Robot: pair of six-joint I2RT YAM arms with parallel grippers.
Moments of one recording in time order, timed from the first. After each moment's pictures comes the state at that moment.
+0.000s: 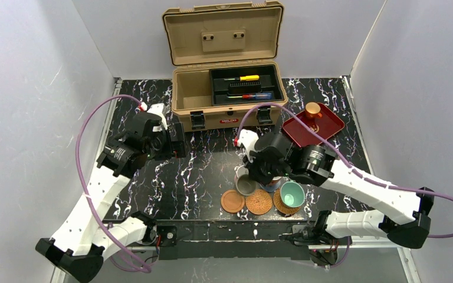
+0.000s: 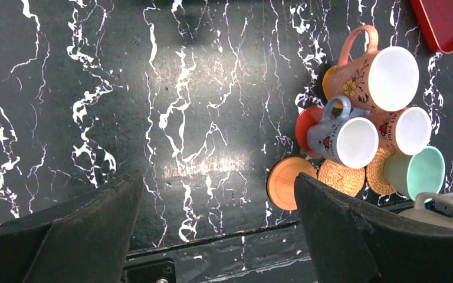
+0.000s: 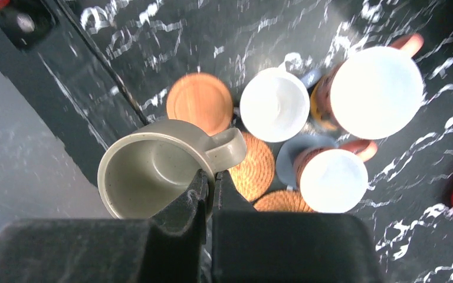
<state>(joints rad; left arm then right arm) -0.50 0.96 1.20 -1.03 -0.09 -0.49 1.13 1.14 1.25 -0.89 0.04 0.13</state>
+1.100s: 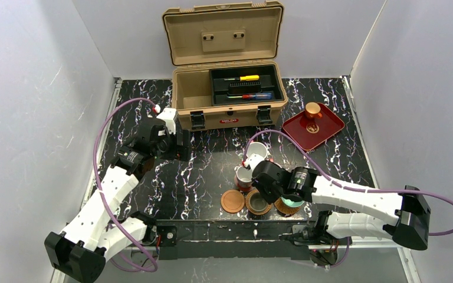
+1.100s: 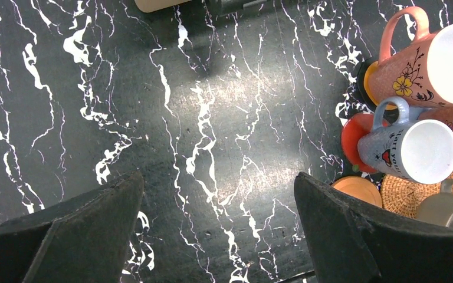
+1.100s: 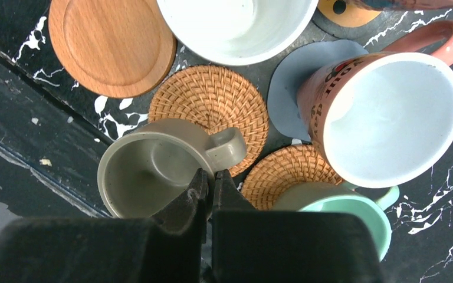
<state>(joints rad) -0.42 0.97 0.95 -0.71 -0.03 -0.21 1.17 1.09 0.78 -0.76 0.18 0.31</state>
